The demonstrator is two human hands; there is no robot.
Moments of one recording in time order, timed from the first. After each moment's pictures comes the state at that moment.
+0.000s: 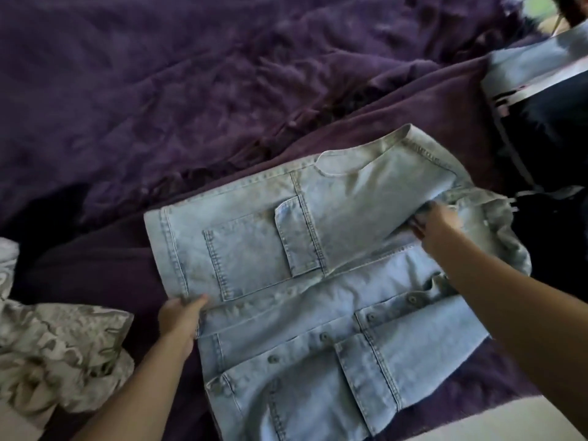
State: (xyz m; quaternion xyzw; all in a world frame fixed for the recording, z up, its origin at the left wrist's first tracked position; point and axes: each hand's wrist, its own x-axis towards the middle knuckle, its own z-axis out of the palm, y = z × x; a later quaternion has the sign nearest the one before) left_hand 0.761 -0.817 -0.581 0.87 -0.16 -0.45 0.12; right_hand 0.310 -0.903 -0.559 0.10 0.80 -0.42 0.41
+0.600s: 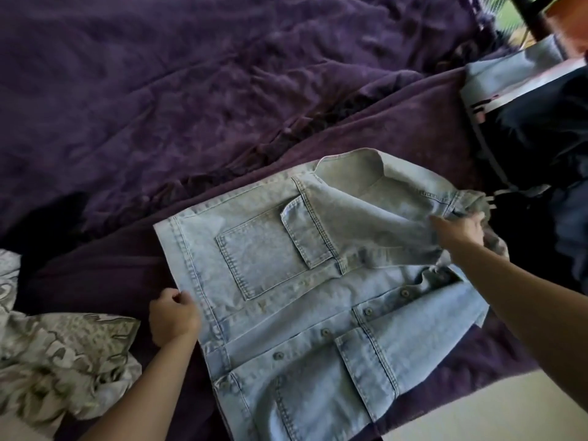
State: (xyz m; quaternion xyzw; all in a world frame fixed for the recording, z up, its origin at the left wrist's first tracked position) left_hand 0.765 -0.828 -0.558 0.91 -0.33 -0.25 0.06; right_hand 0.280 -0.863 -0.525 -0.16 0.95 -0.07 0.24
